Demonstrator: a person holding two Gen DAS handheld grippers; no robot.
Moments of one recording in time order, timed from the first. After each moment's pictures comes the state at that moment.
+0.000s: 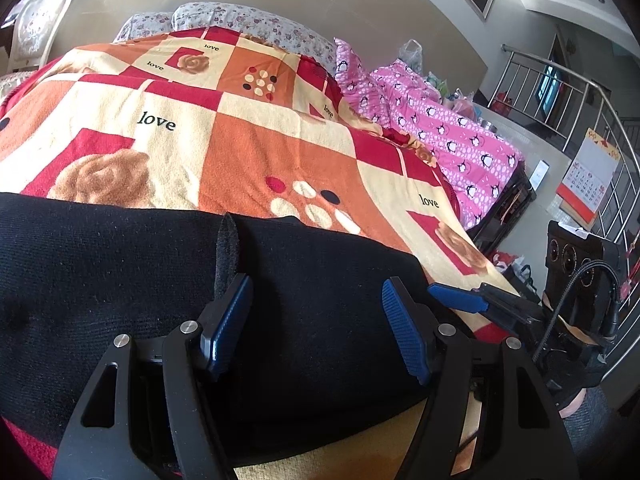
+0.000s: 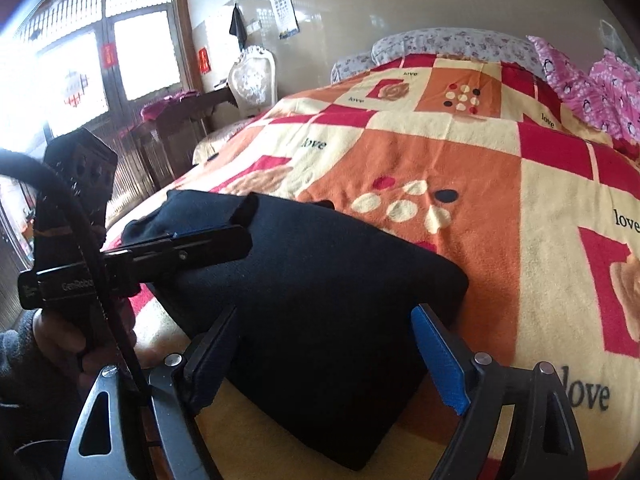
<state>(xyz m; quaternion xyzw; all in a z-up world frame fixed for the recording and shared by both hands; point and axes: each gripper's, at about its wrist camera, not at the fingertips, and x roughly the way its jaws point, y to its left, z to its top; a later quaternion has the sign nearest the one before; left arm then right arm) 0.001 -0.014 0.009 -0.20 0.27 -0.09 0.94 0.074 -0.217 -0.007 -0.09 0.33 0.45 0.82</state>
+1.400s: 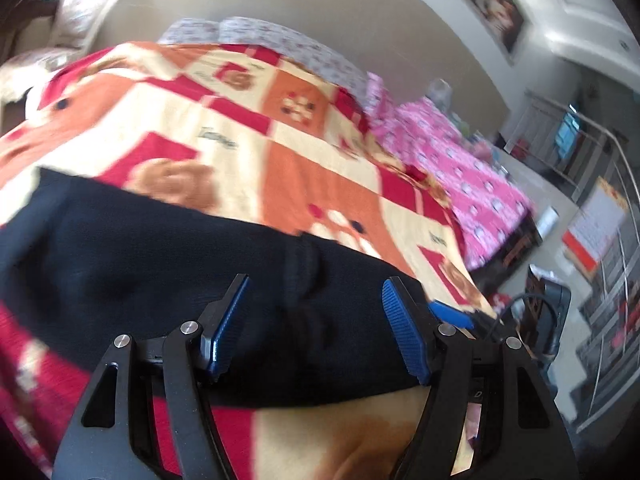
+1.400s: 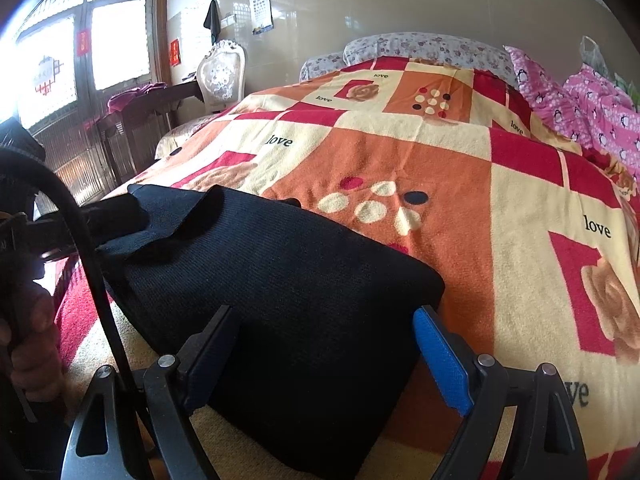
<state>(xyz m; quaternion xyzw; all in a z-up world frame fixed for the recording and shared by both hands) -0.062 0.045 0.023 -0.28 0.24 -0.02 0.93 0.074 -0.211 -0.010 -0.12 0.31 0.39 0.86</state>
